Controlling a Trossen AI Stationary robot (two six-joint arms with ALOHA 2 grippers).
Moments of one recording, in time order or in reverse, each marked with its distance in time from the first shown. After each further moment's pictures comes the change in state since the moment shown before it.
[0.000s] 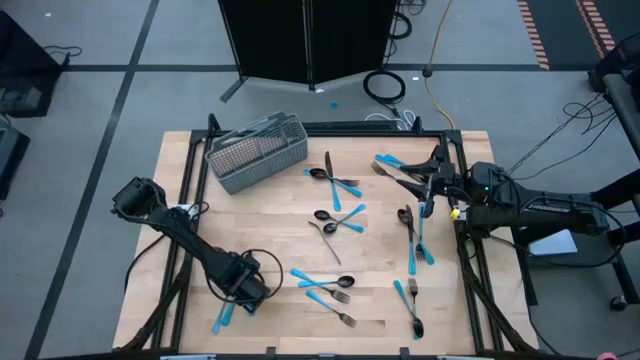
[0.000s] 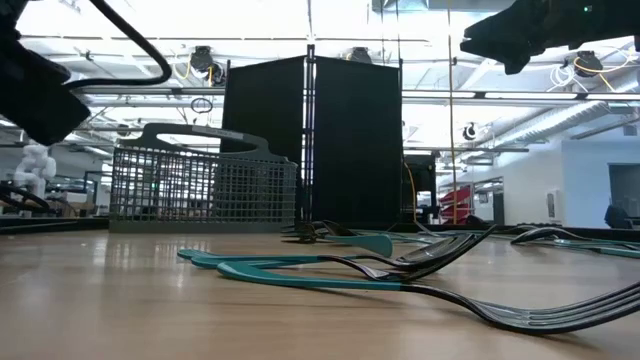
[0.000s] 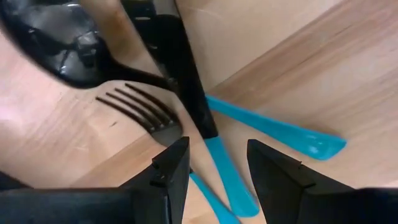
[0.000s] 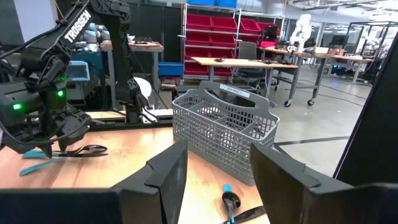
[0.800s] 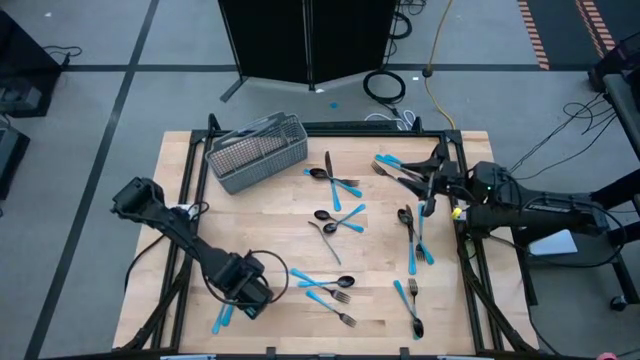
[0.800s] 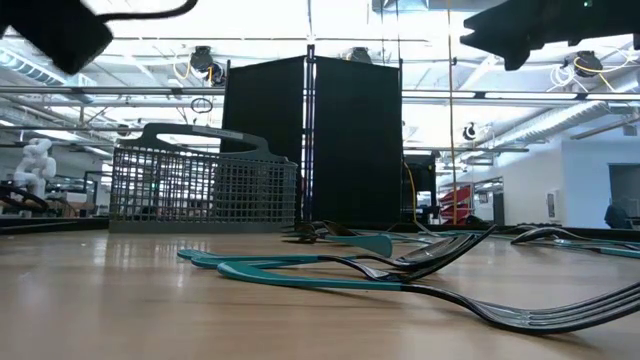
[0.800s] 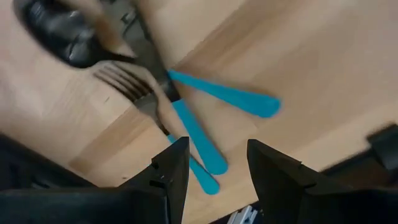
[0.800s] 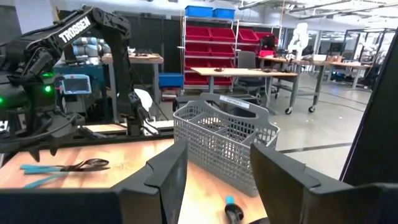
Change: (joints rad) left arm -0.004 0.000 0.214 -0.208 -0.019 0.040; right arm 0.000 0.000 0.000 0.044 0.000 0.021
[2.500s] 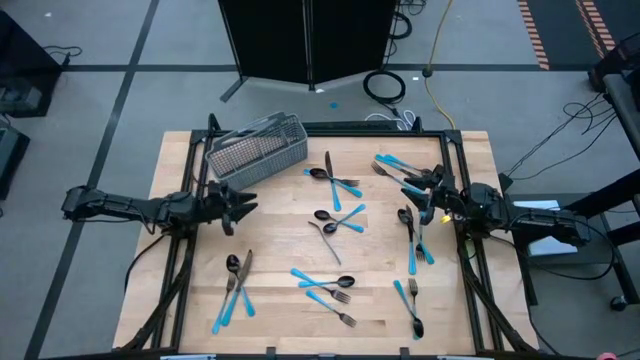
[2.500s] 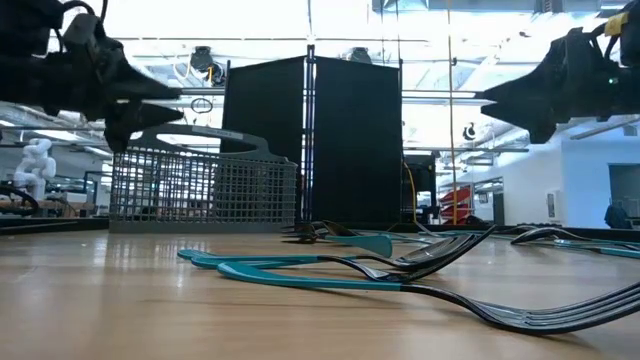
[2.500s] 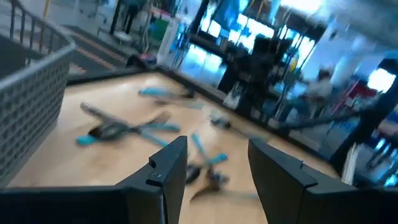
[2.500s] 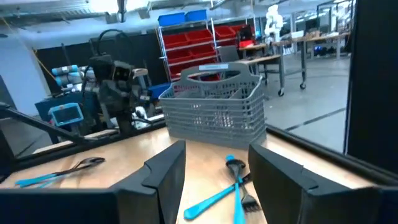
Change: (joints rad) left arm 0.538 -1.390 -1.175 1.318 -0.587 1.054; right arm 0.000 -0.361 -0.418 0.068 0.083 0.232
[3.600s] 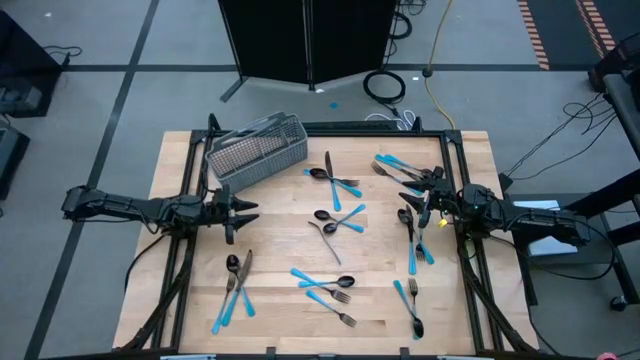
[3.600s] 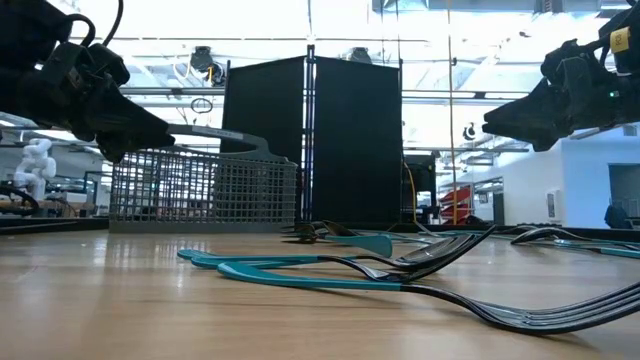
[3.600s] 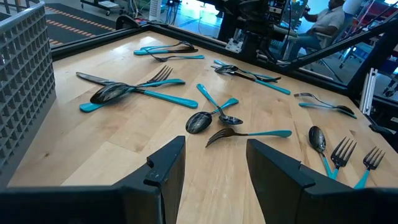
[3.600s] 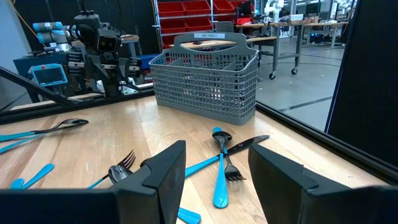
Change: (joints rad) left arm -0.001 -0.003 0.000 -0.209 0.086 0.138; right arm 0.000 0.000 0.001 -0.118 0.015 -0.091
